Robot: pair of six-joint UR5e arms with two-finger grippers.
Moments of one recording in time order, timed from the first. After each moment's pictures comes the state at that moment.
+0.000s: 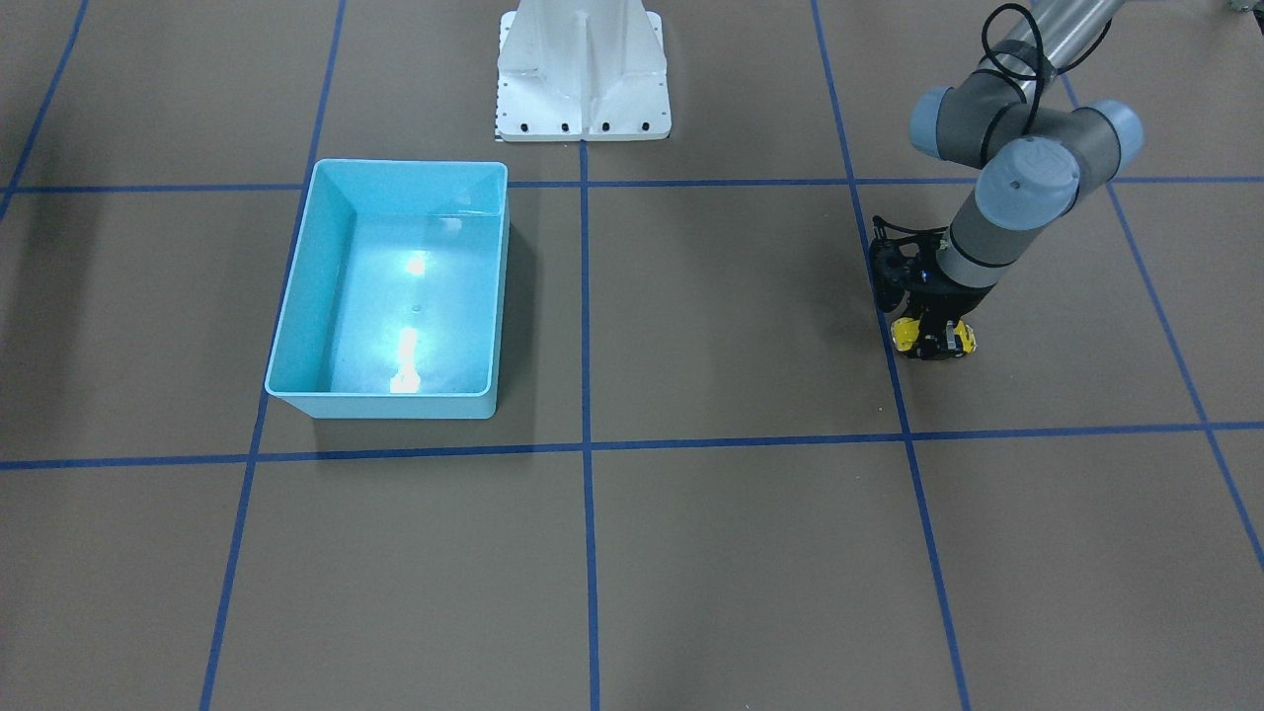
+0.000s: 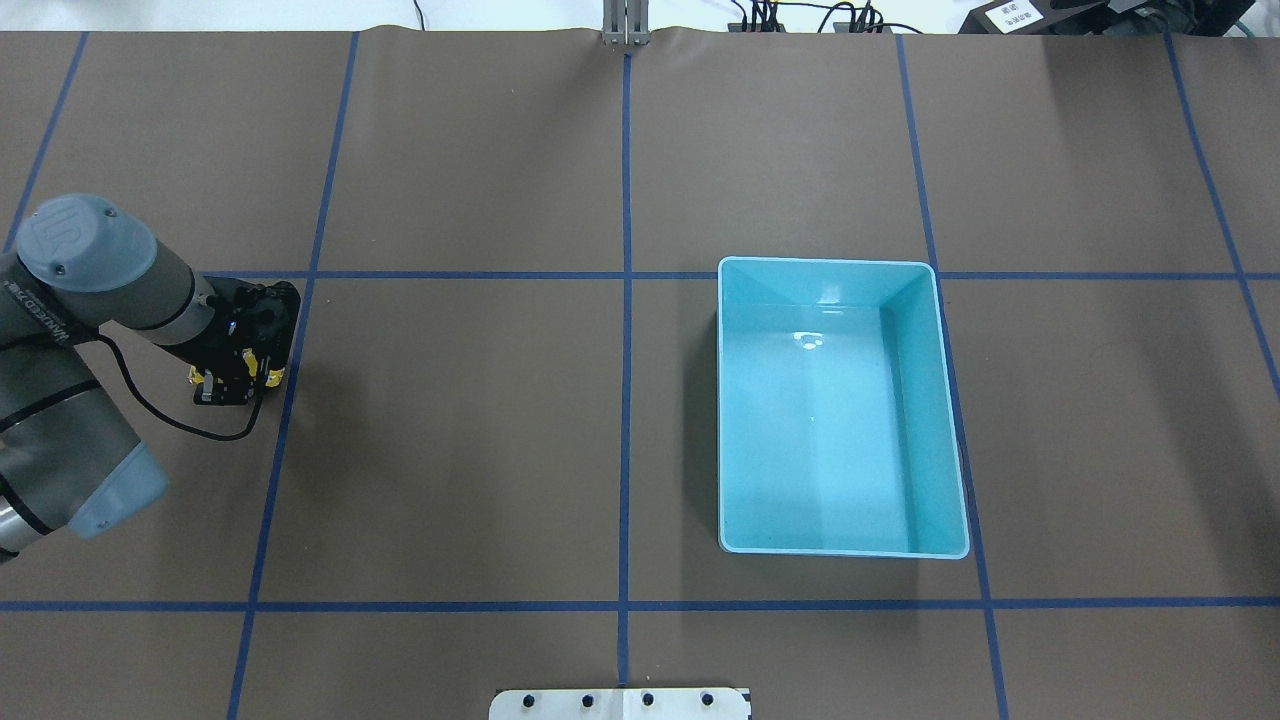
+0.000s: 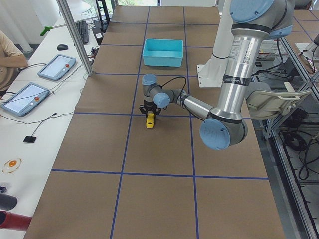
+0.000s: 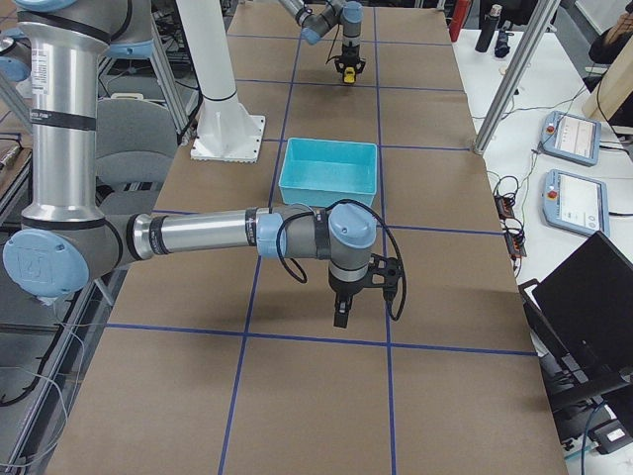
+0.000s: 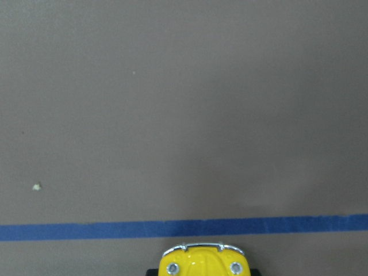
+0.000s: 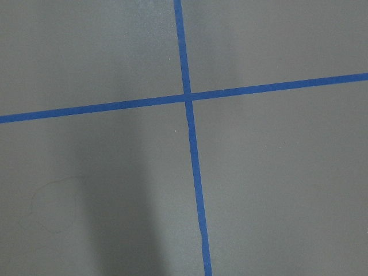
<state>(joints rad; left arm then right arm) -0.77 -1.77 -1.66 -1.90 -2.03 0.64 1.56 -1.66 1.80 -1.66 2.32 0.17</state>
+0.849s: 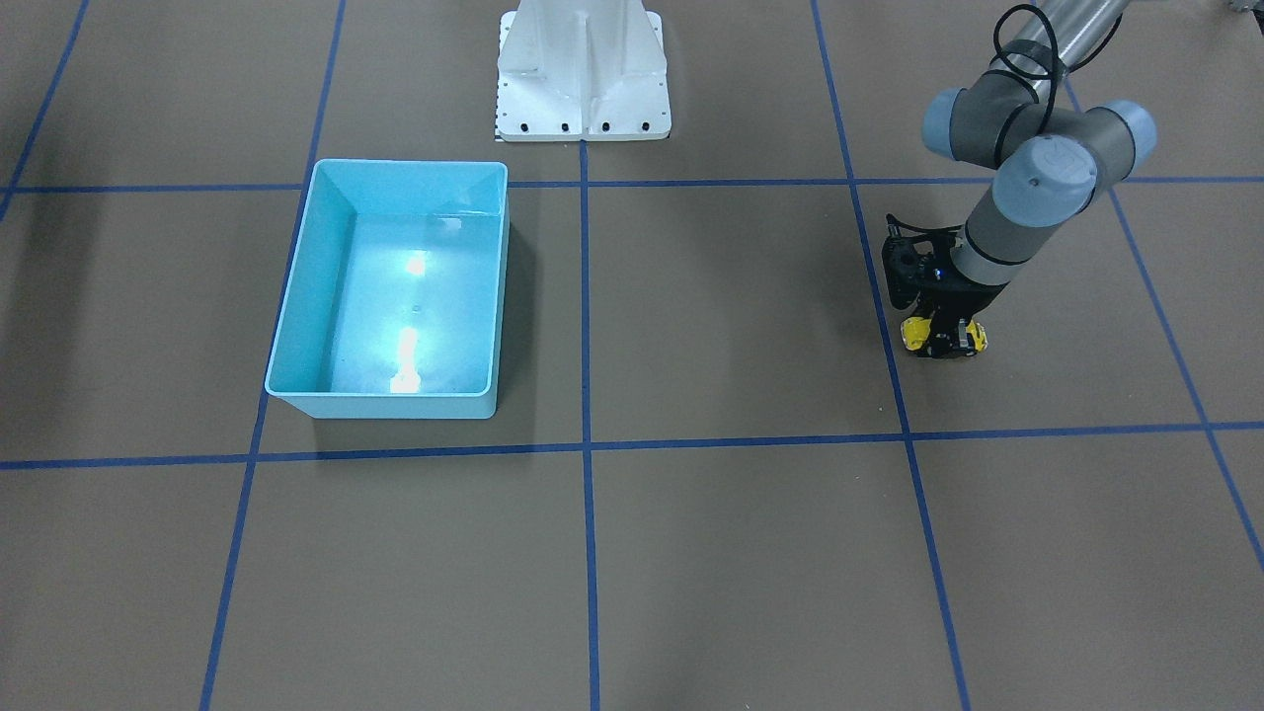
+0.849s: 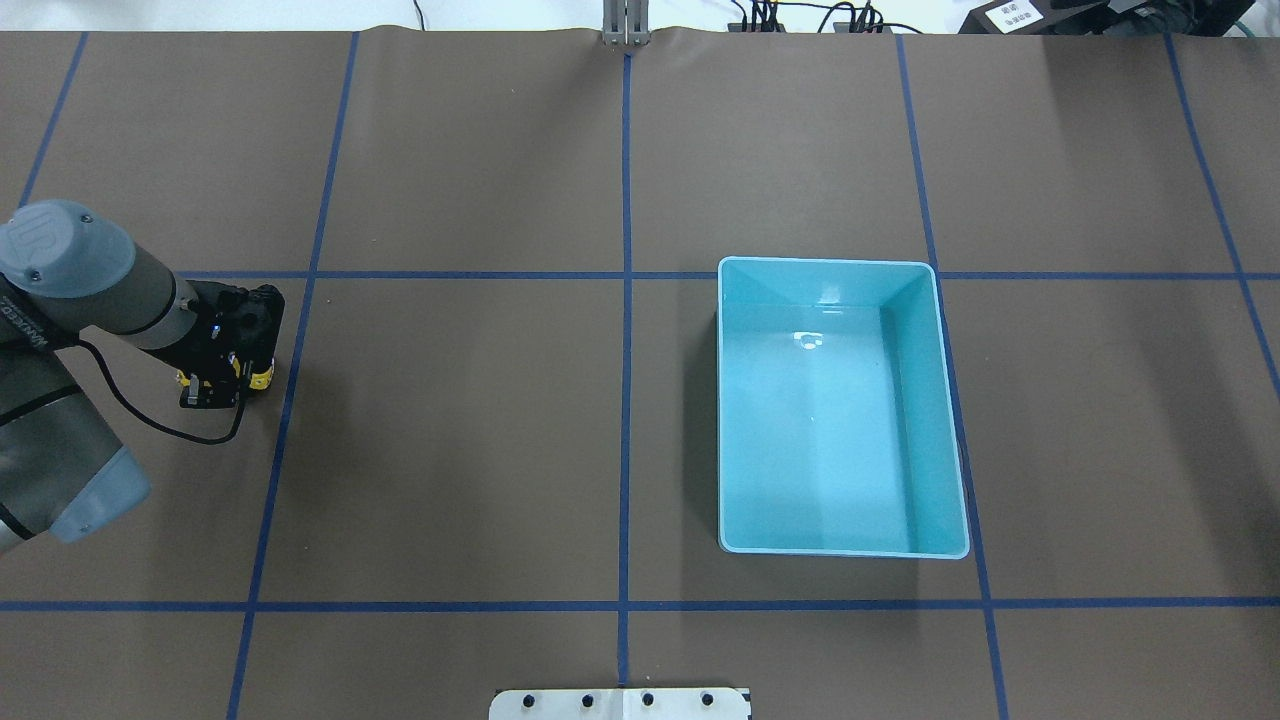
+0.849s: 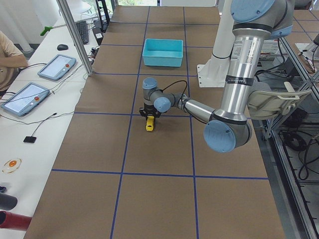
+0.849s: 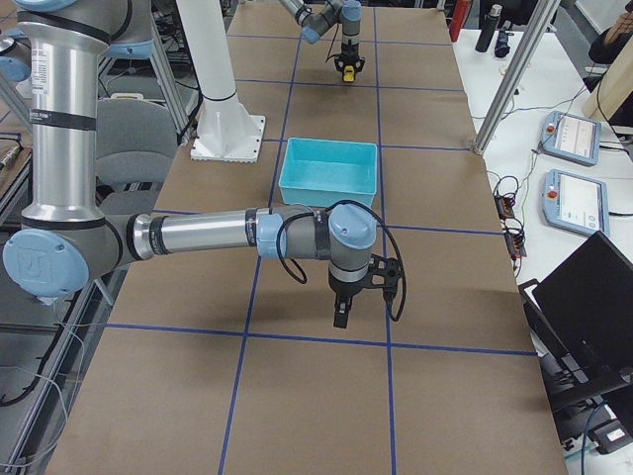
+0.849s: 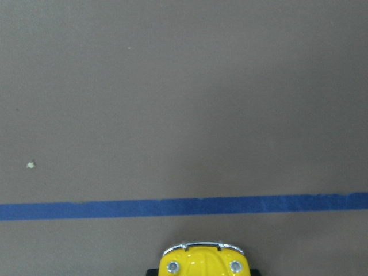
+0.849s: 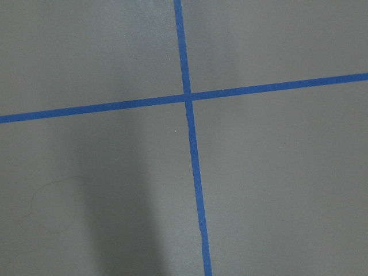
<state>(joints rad) -0.78 -1.74 -1.66 -1.95 -2.04 0.65 1.56 -1.66 1.79 -1.66 2.32 0.17</state>
